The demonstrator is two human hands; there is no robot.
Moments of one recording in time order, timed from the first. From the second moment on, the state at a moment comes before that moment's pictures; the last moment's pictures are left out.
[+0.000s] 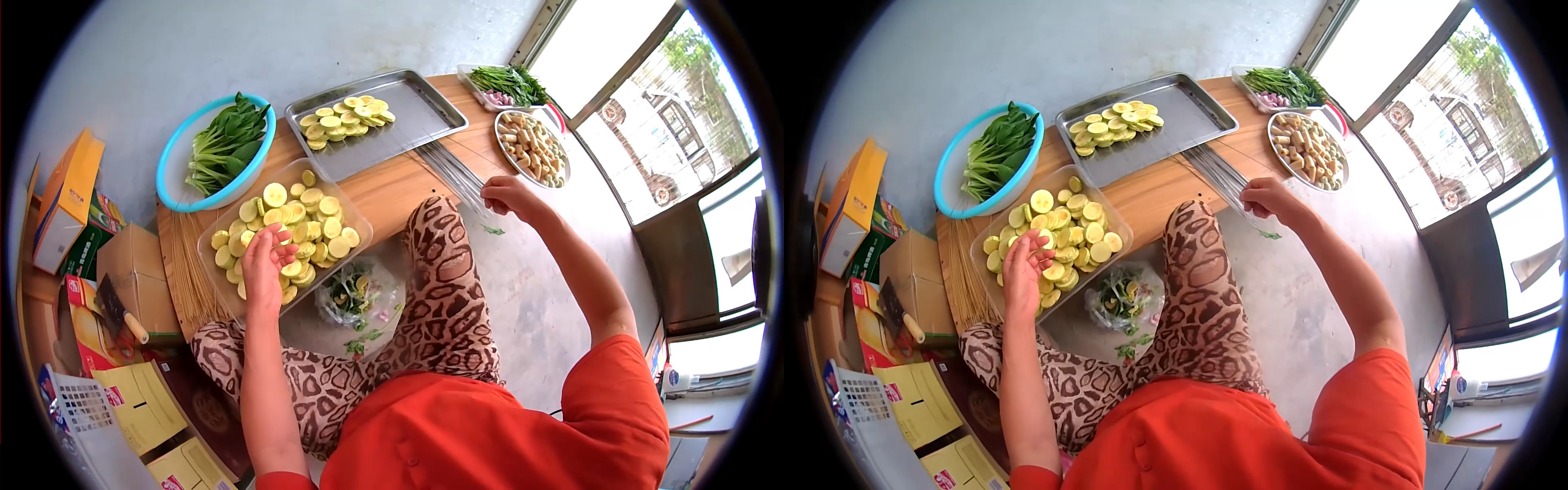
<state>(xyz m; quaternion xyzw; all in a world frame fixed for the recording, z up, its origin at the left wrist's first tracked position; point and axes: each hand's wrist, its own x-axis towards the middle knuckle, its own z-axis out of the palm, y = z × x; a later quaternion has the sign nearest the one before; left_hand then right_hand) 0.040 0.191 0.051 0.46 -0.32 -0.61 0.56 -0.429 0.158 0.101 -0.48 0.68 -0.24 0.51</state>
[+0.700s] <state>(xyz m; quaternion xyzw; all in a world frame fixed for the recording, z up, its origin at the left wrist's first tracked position) 0.034 0.204 0.035 0.36 -0.35 -0.73 0.47 -0.158 0.202 0.078 -0.55 0.39 -0.09 0.73</state>
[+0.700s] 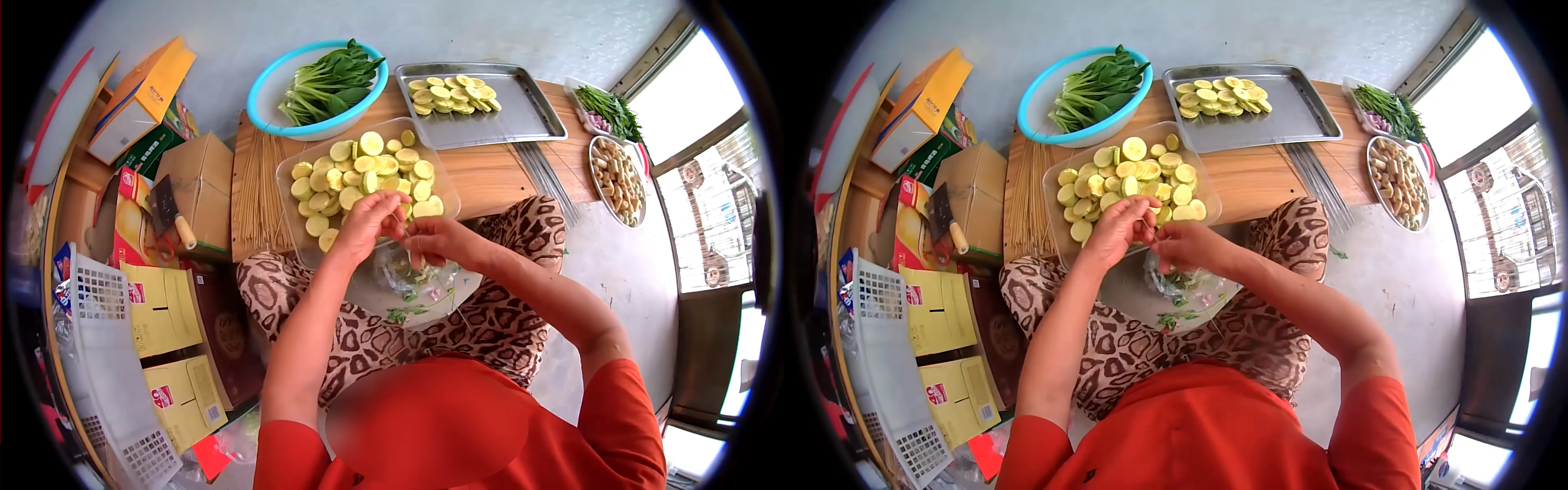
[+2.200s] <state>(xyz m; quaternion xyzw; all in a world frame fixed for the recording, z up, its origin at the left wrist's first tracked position) 0.115 0.197 -0.027 0.77 -0.49 -0.23 0.33 -0.186 0.160 0.053 -0.52 0.40 -0.27 0.71</state>
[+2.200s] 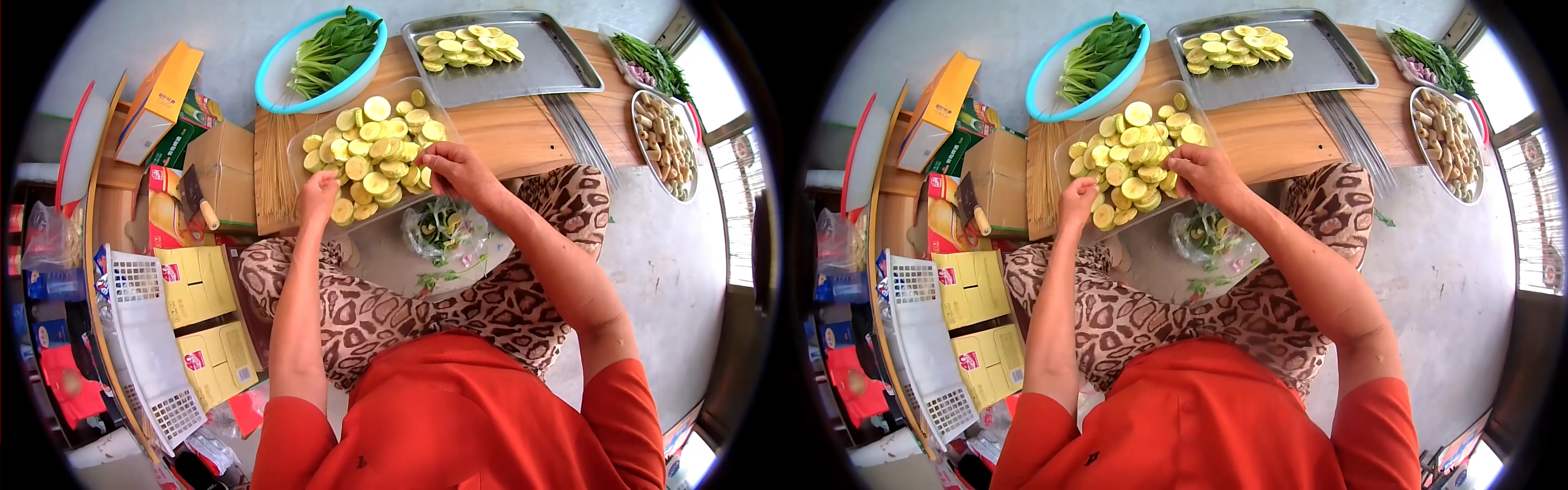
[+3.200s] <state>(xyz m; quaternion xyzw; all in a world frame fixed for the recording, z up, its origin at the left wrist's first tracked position) 0.078 0.191 0.023 0.33 -0.14 -0.69 0.62 -0.167 0.198 0.057 -0.53 0.33 -0.20 0.75</state>
